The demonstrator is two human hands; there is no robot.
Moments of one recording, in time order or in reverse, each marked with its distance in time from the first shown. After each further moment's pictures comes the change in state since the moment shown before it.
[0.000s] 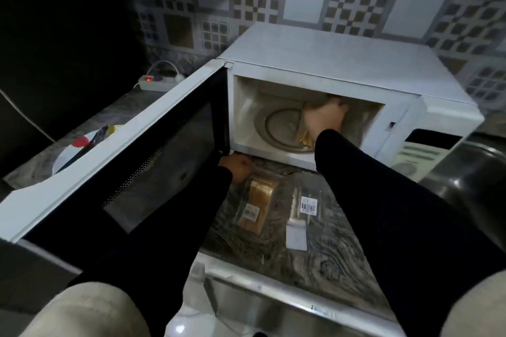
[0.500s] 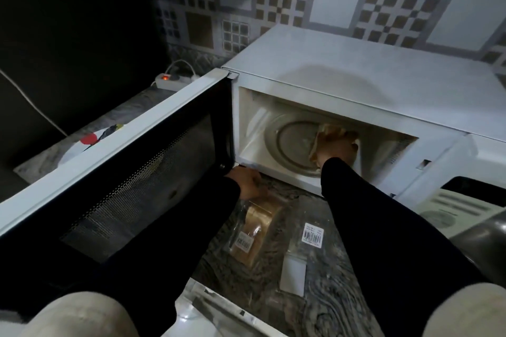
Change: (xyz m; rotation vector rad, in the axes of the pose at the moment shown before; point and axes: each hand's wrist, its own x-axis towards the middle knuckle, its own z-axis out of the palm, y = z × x) left_hand 0.039 0.008 0.006 0.122 -0.007 -0.009; right_hand 0.052 0.043 0.042 -0.131 -0.160 0.114
